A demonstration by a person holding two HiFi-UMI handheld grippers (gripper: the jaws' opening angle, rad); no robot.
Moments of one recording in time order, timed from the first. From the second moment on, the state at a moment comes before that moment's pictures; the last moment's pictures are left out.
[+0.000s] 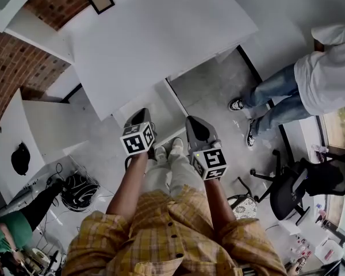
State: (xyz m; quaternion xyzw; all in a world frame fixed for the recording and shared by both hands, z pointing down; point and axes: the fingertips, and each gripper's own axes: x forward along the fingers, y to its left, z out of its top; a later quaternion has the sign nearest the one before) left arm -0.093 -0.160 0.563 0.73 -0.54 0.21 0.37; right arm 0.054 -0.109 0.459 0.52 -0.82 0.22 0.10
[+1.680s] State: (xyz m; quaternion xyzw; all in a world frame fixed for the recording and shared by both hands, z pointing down) left arm -0.073 -0.133 0.255 0.86 -0.51 0.01 0.10; right arm 0.051 -0.120 0.248 0.54 -0.84 0.07 -0.01
